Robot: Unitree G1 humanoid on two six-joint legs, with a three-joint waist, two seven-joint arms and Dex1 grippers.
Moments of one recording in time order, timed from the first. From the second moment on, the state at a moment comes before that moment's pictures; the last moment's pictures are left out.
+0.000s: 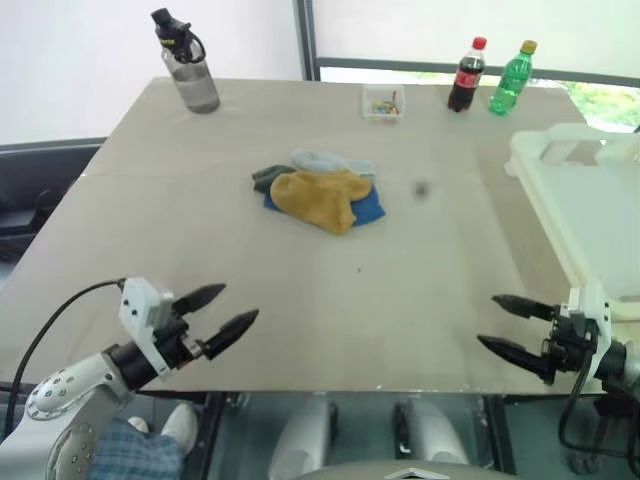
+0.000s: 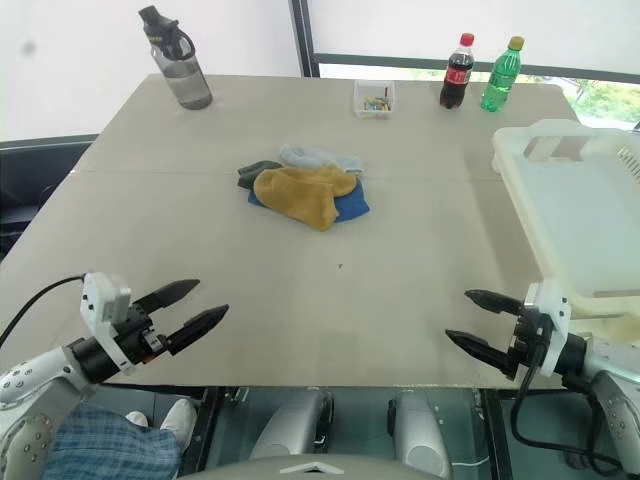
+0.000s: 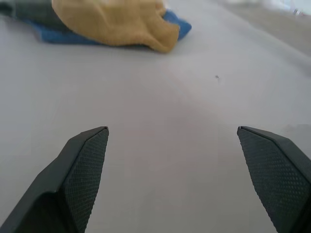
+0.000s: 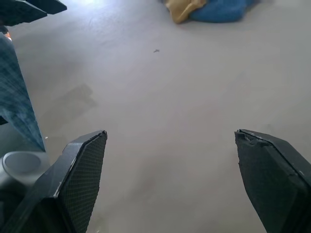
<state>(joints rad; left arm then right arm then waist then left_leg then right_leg) 0.30 0.61 0.46 -0.47 -0.75 0.47 -0.83 0.23 -0.67 -0.30 -0.31 0.66 0.30 1.11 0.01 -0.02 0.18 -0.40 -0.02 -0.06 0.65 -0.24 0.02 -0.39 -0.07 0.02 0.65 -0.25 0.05</state>
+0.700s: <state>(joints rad) 0.06 0.61 0.40 -0.35 -0.66 0.40 -0.77 0.13 -0.65 -0.29 -0.30 0.65 0.22 1.09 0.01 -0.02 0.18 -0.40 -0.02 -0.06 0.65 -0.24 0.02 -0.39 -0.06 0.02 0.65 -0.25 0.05</state>
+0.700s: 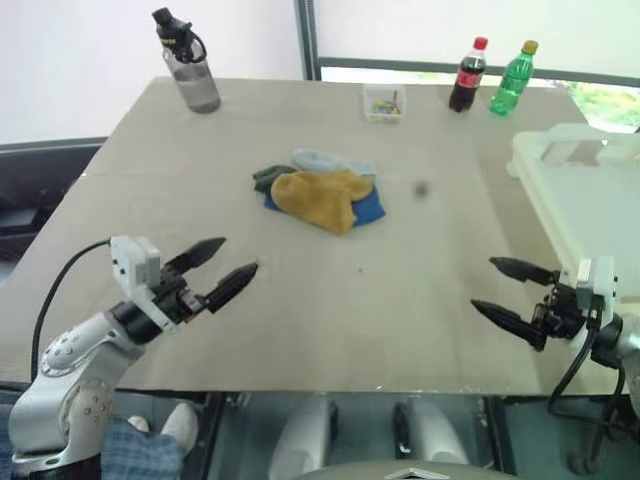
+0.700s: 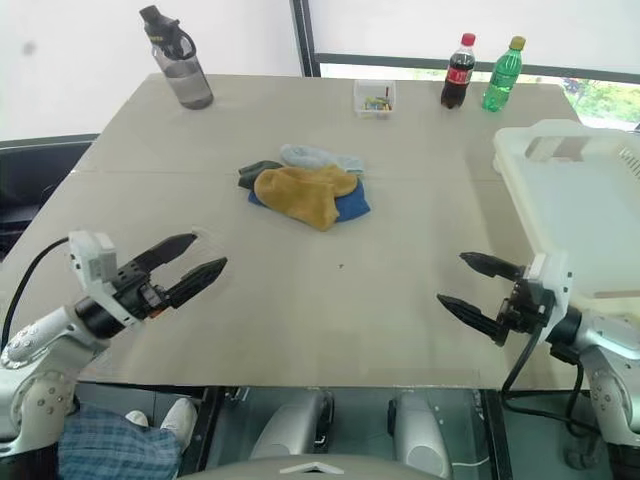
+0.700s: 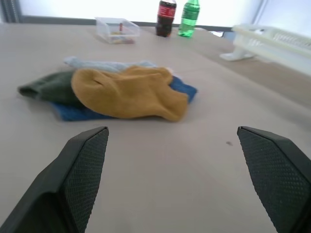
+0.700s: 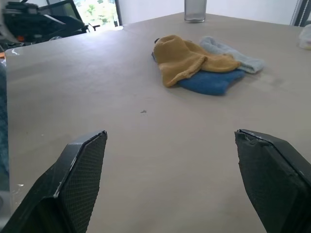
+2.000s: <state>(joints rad) 0.26 0.76 0.64 -0.32 -0.83 0.51 -1.03 -0.64 -0.04 0.21 0.19 0.31 0.66 0.46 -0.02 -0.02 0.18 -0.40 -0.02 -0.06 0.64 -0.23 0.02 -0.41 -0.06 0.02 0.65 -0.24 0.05</state>
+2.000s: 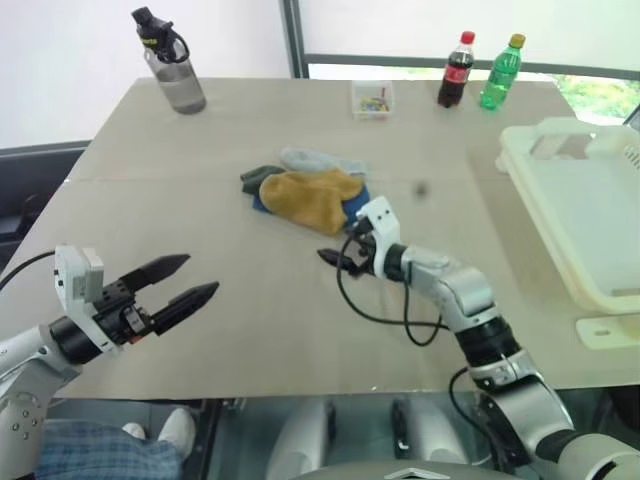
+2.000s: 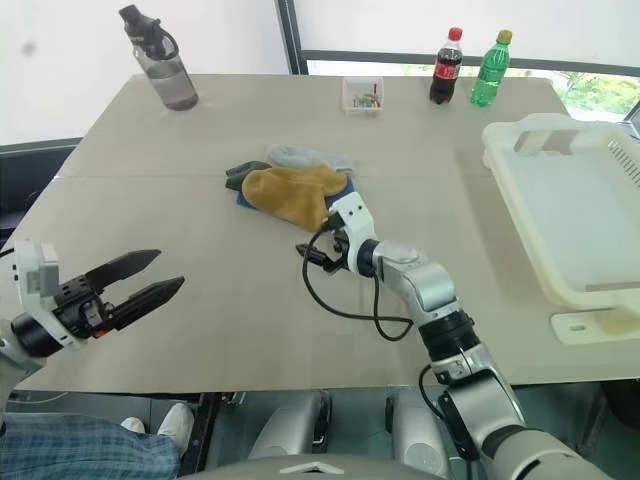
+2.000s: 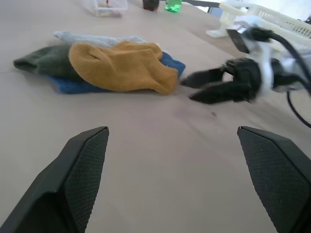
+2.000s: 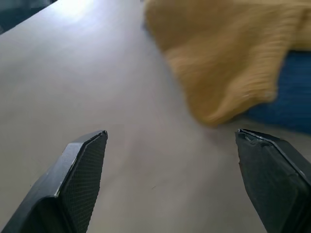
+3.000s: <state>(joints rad) 0.30 0.78 0.68 -0.35 -0.86 0.51 -1.06 -0.77 0.10 0.09 0.40 0.29 0.66 0.37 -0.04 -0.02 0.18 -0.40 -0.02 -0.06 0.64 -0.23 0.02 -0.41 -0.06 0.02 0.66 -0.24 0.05</state>
